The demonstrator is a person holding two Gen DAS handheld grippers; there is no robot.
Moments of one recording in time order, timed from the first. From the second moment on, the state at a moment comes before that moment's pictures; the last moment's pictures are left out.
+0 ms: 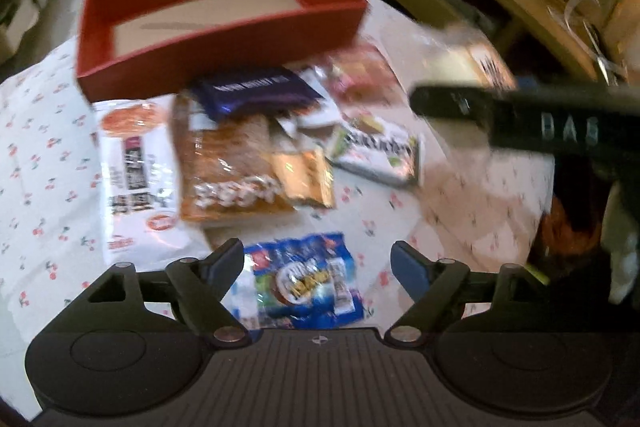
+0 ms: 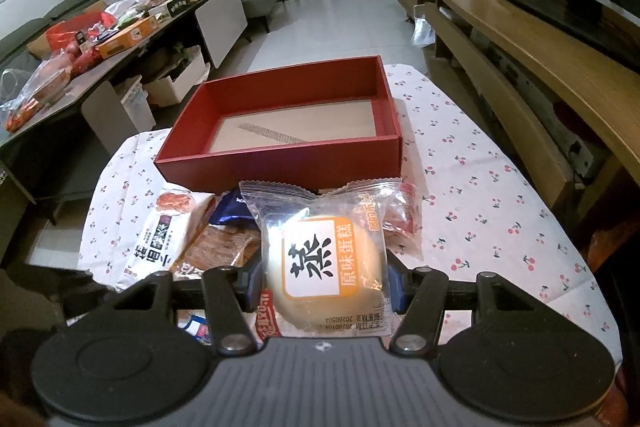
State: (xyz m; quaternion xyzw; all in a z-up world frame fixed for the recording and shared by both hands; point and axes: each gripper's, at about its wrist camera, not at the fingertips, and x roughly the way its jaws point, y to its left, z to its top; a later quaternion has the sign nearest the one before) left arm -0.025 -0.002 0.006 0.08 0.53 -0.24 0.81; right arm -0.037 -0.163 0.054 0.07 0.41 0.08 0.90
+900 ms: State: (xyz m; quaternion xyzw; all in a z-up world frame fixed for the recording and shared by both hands) left arm -0.032 -0.034 -0.042 0.27 0.54 -0.32 0.73; right arm -0.041 -0.159 0.051 0.06 0.42 0.10 0.90
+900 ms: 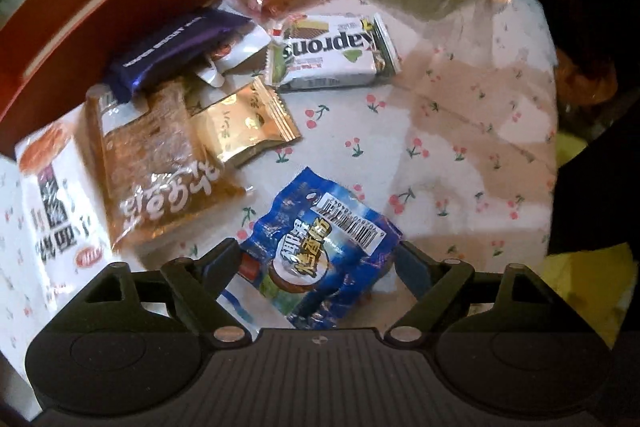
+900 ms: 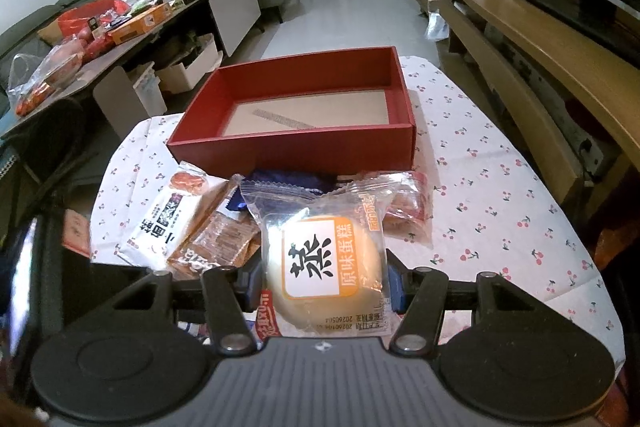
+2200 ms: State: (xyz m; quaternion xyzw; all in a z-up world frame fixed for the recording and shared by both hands) left arm -0.037 -0.019 -0.013 0.17 0.53 -0.28 0.78; right arm -0.041 -0.161 0.047 0.06 0.43 0.09 0.90
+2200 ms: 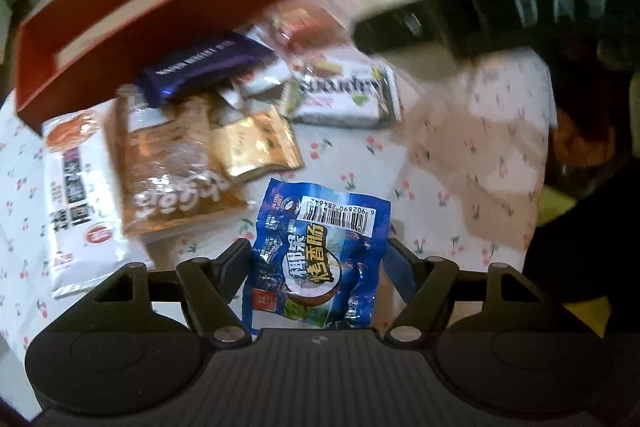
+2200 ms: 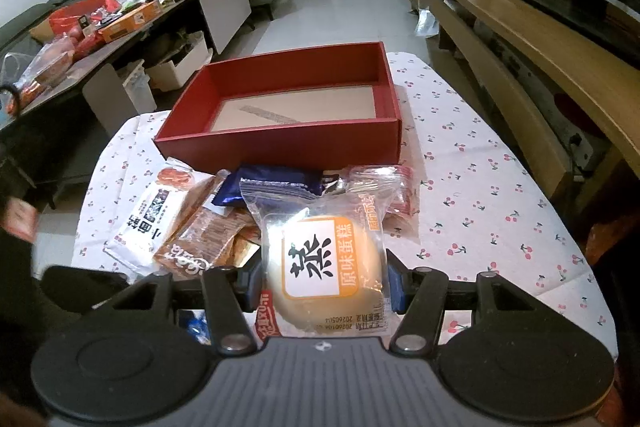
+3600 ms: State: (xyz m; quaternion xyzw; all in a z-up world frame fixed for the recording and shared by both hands) left arm 0.004 0.016 0.032 0.05 0.49 -0.21 0.84; right arm -0.039 -0.150 0.046 0.04 0.43 0.08 0.90
